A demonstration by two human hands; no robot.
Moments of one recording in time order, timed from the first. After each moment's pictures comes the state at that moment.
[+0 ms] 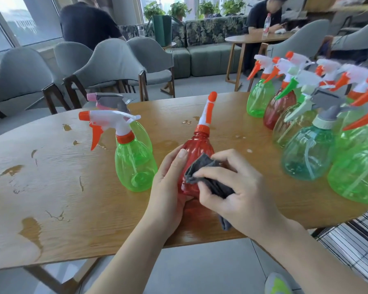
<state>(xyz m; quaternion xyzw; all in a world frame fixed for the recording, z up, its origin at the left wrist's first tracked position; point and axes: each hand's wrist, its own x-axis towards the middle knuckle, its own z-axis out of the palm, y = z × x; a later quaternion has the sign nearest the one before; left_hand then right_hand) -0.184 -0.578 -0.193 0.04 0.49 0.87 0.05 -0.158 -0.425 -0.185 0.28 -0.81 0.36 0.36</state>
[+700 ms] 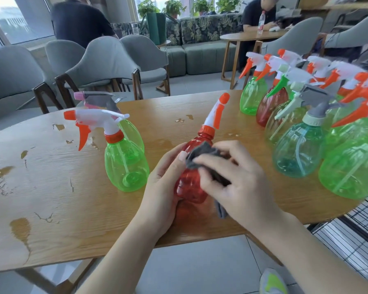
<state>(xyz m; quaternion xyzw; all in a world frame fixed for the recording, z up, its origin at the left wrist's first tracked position) -0.181 -0.573 -0.189 0.07 0.51 0.86 0.06 -0.165 -0.414 -0.185 0.24 -0.81 0.30 0.44</state>
